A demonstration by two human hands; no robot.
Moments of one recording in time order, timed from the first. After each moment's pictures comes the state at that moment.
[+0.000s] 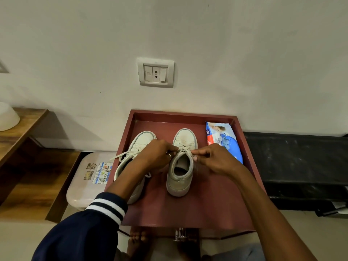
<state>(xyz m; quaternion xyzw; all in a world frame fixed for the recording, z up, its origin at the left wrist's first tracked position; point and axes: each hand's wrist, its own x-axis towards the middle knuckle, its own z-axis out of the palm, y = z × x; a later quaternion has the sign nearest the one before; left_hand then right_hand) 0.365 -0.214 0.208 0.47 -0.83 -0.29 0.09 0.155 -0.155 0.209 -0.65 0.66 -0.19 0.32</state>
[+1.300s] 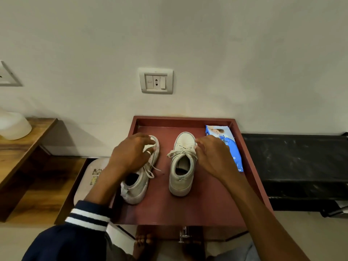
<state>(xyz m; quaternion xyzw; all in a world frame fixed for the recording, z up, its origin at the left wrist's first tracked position) 0.432 -0.203 0.238 0.53 -0.83 -0.13 0.14 0.182 -0.140 0.220 -0.66 0.71 -0.26 0.06</state>
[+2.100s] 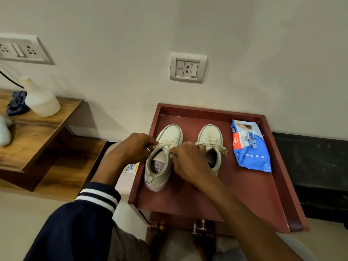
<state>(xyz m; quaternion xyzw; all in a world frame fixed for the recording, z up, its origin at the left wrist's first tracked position) 0.499 -0.219 0.211 0.54 -0.81 -0.24 0.05 0.312 -0.152 0.205 -0.76 0.64 -0.09 0.09</state>
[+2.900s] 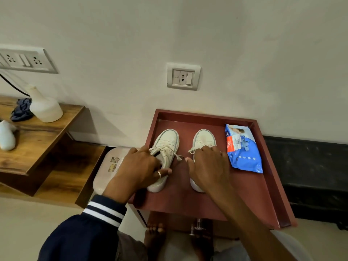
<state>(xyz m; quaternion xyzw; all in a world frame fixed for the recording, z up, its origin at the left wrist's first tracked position) 0.475 -0.148 0.231 0.50 -0.86 0.01 -0.08 0.276 -0.112 0.226 -0.67 0.74 -0.08 -0.02</state>
